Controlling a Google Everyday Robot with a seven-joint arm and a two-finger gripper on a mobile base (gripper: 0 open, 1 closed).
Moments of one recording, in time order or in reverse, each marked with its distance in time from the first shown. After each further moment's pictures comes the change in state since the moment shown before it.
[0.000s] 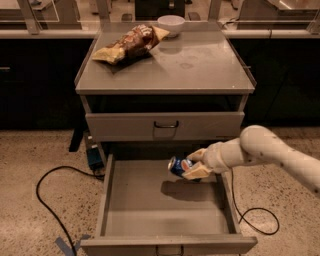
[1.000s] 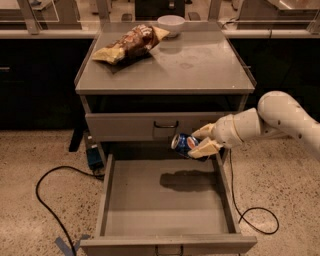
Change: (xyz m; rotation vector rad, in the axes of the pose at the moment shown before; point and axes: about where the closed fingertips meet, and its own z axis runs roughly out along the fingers) arm -0.071 -0.025 -0.081 -0.049 -0.077 -0.061
